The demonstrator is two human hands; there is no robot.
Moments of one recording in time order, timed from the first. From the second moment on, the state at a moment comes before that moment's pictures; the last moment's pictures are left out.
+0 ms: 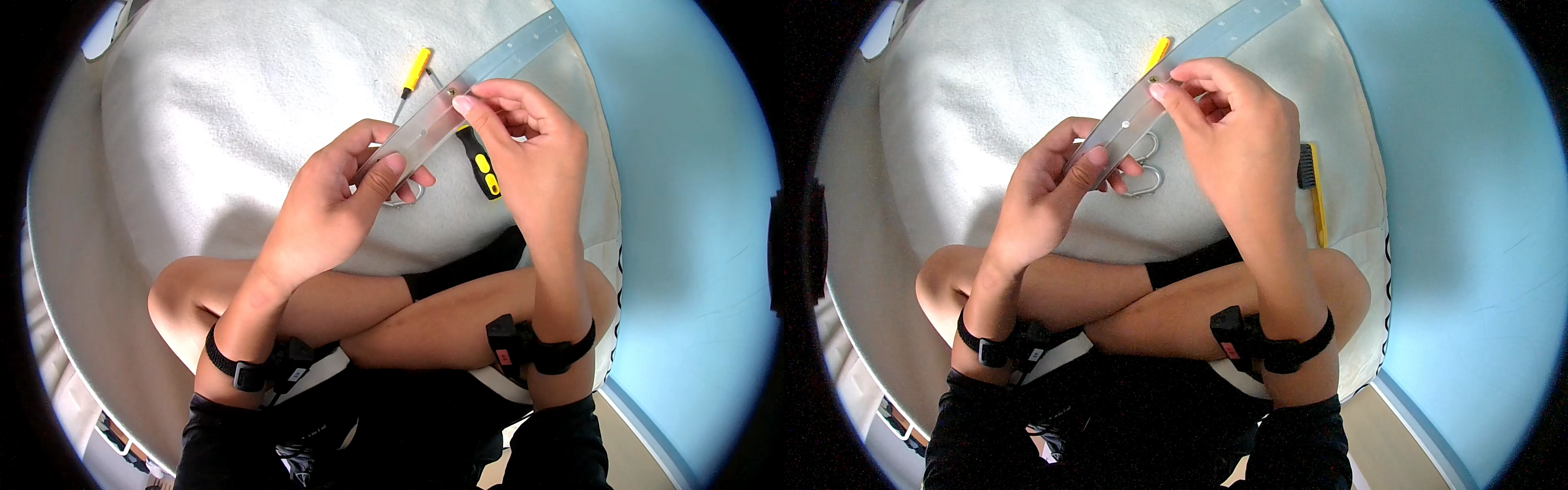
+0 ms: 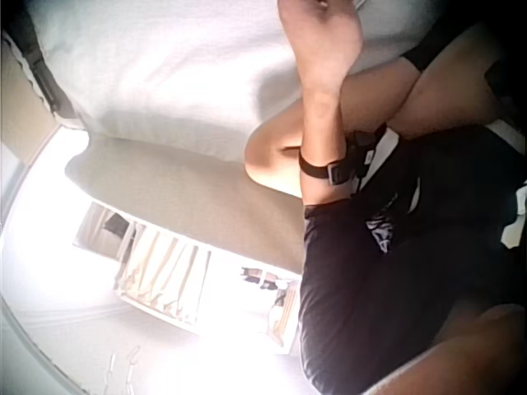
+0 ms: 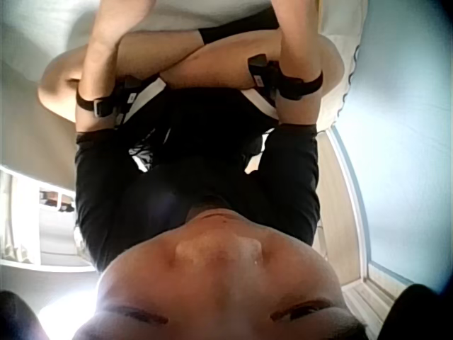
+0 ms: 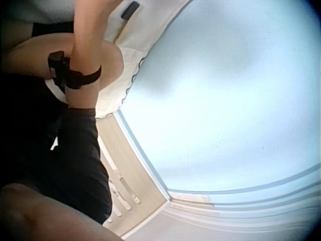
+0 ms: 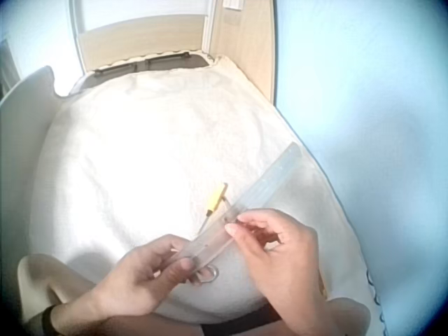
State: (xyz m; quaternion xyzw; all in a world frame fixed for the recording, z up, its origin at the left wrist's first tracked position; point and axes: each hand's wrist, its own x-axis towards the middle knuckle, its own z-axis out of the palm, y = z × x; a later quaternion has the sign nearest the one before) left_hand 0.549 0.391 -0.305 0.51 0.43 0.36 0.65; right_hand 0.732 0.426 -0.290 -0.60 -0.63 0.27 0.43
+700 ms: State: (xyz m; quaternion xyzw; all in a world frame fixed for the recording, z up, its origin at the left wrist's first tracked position) left_hand 0.547 0.395 -0.307 0.49 0.45 0.39 0.64; right_hand 0.730 0.425 -0.288 -0.55 -0.67 0.30 0.39
